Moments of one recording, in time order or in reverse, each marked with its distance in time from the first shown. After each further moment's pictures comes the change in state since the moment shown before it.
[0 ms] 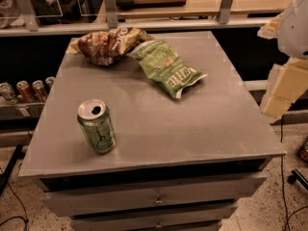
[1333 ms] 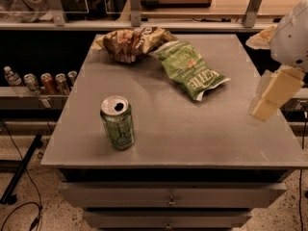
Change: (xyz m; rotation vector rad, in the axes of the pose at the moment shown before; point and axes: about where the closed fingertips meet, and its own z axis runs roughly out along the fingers) arm -0.012 0.001 0.026 -0.070 -0.182 0.020
